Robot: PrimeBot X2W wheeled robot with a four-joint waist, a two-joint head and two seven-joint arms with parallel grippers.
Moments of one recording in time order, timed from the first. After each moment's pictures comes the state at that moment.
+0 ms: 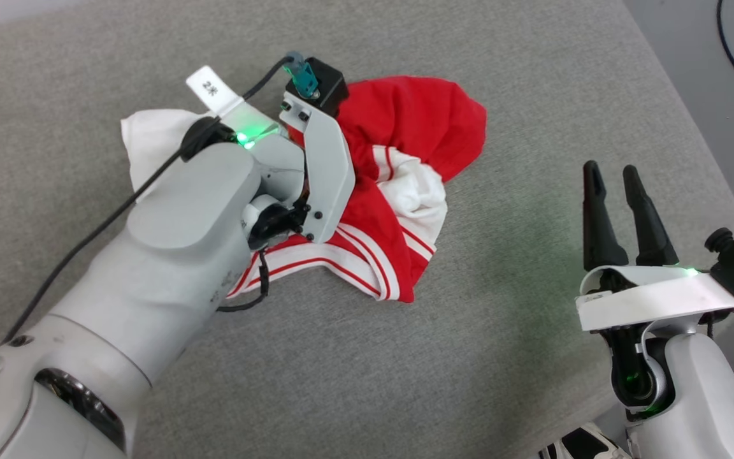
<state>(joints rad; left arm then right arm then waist) -1.20 0.27 -1.07 0.85 -0.97 -0.14 0.53 -0.40 -0.05 0.10 0.25 0.58 0.13 -0.26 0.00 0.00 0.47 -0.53</state>
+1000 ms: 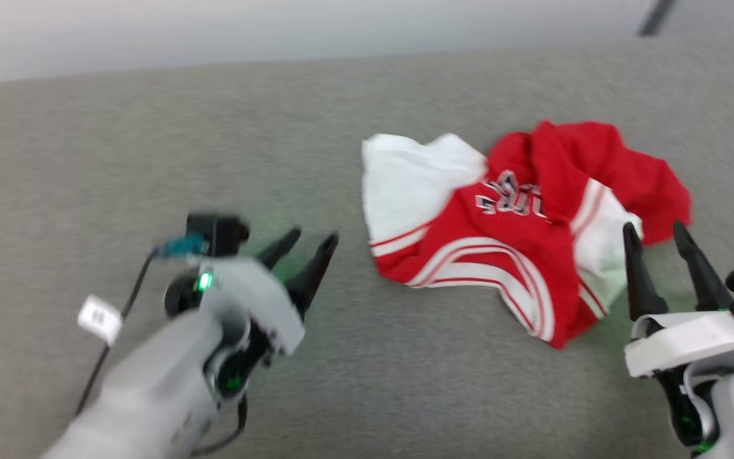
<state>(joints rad) -0.82 0.40 -1.02 0.68 -1.24 -0.13 -0.19 -0.31 -0.16 0.04 0.32 0.32 0.13 -0.24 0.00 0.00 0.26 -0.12</state>
